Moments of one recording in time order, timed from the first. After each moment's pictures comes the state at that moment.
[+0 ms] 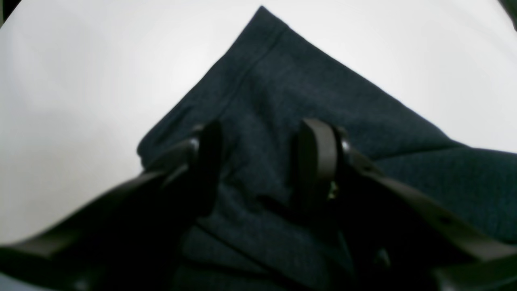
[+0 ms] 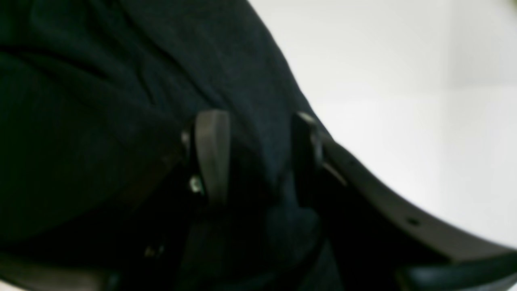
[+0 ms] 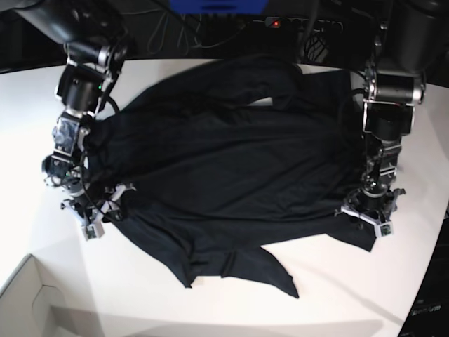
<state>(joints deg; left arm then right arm) -32.3 -16.6 5.8 21.4 -20.9 0.1 -7.0 21.4 4.5 27.9 58.8 -16.1 39.9 -22.7</state>
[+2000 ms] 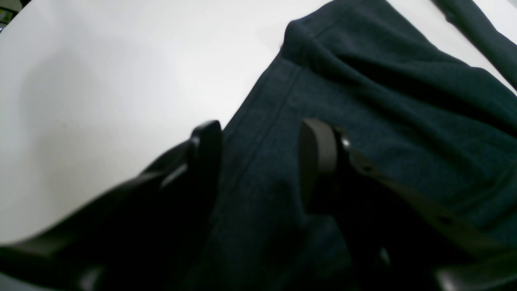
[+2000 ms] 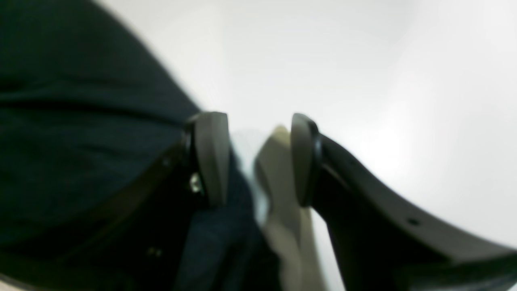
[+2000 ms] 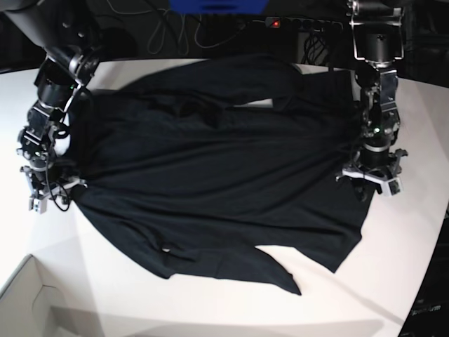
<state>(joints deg) -3.6 -14.0 -7.4 64.6 -20.5 0.7 1.8 20.4 11.4 40.9 46.8 -15.5 26.9 -10.5</state>
